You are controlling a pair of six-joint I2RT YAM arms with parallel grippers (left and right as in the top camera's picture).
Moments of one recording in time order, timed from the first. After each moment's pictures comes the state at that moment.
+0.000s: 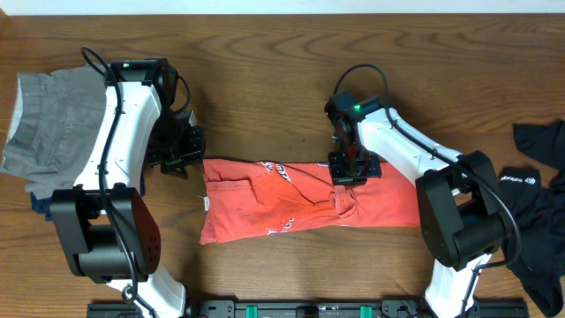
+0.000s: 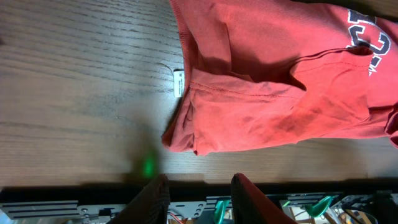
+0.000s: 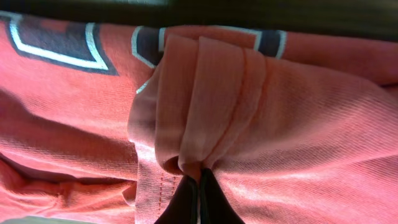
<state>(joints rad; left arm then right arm) 0.01 1.84 1.54 -1.53 0.19 -0.15 0.46 1.99 1.36 -1.10 -0.11 0.38</state>
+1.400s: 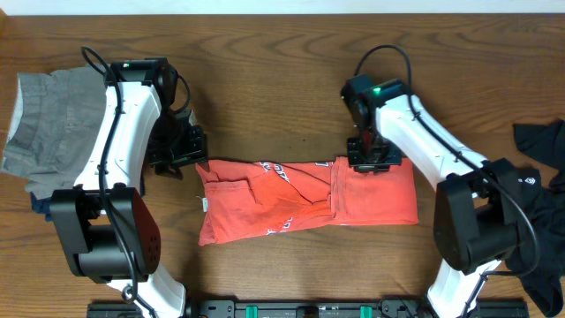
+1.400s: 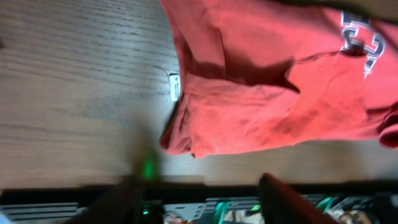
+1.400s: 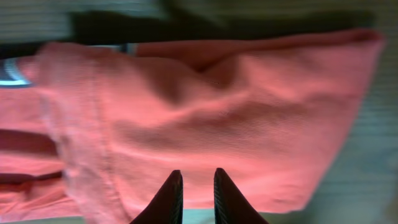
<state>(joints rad) 0.01 1.84 1.54 -1.52 0.19 -0.15 0.37 1.94 1.45 -1.25 0.04 0.41</state>
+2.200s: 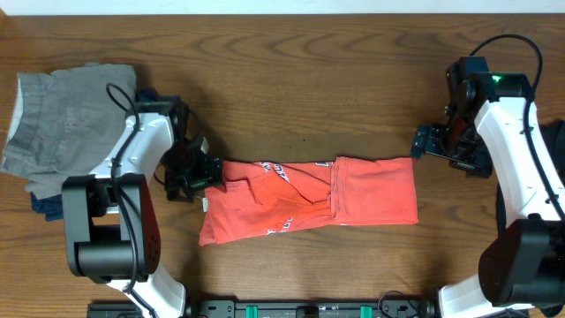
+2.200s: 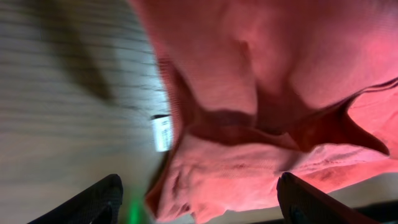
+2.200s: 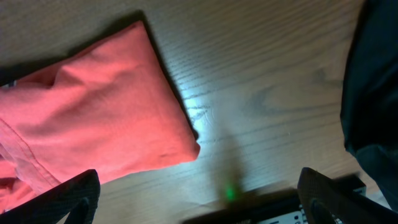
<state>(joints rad) 0.01 1.84 1.16 -1.16 0.28 -0.12 -0.01 1.70 1.45 -1.40 0.06 0.37</state>
